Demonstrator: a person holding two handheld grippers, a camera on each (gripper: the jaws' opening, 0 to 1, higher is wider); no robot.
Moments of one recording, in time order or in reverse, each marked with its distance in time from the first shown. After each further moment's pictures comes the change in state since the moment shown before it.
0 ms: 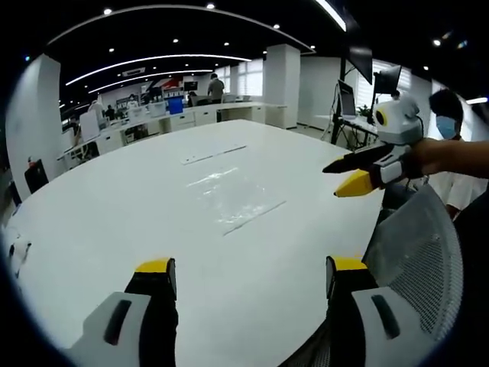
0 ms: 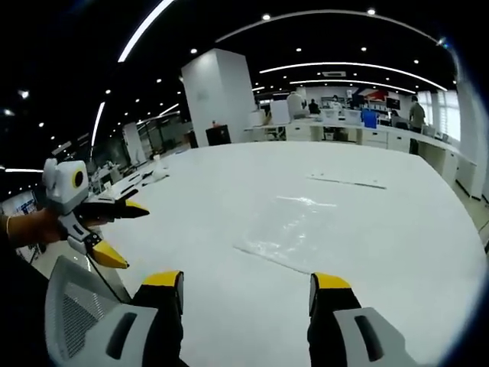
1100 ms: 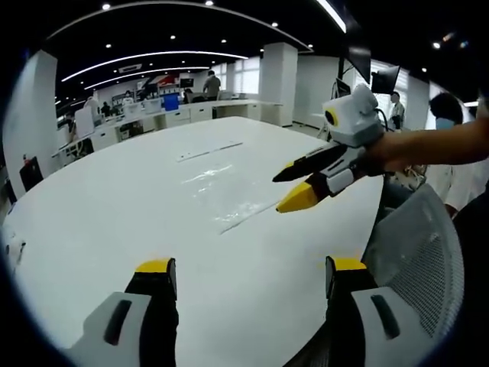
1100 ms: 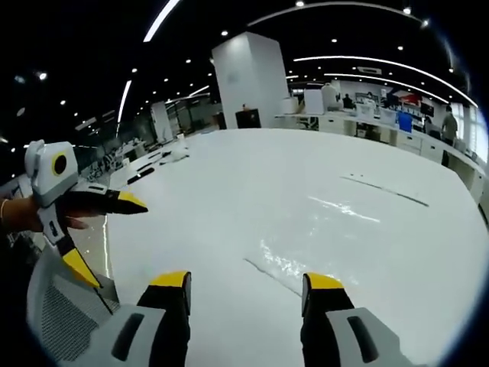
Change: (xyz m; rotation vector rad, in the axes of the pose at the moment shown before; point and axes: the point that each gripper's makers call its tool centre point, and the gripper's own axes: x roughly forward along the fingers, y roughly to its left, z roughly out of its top) left arm 0.011 -0.001 -0.004 -0.002 0.017 -0.038; right arm 0.086 0.012 0.006 -0.124 0.100 0.152
